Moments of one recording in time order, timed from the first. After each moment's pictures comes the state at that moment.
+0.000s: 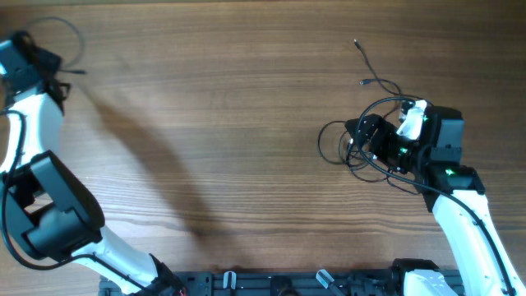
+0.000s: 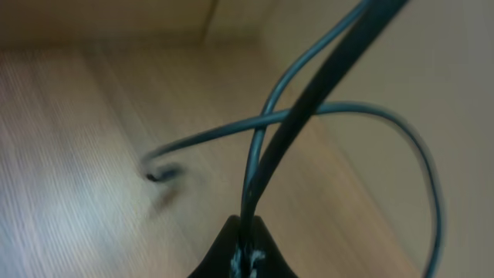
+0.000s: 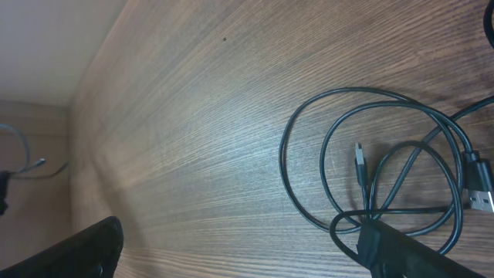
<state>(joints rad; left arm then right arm) 0.49 1.92 1.42 -0.03 -0.16 -0.61 -0.05 1.15 0.67 -0.36 -0.53 0.60</state>
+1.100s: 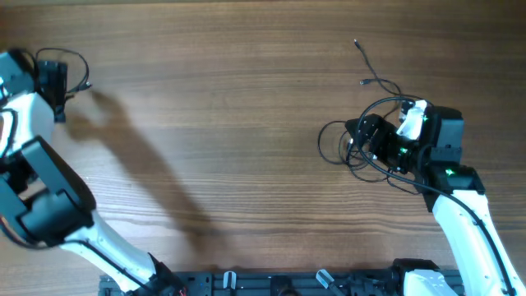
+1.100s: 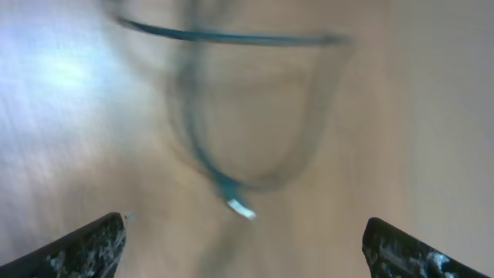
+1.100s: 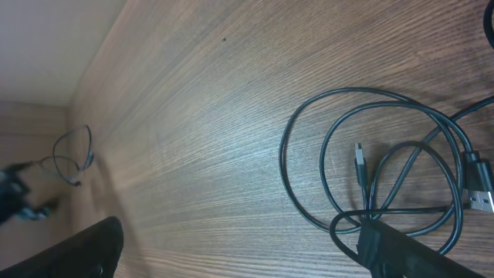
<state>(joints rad) 0.52 2.02 1.49 -0.32 0.04 -0.94 -0.05 1.15 0.67 -0.36 -0.53 0.60</state>
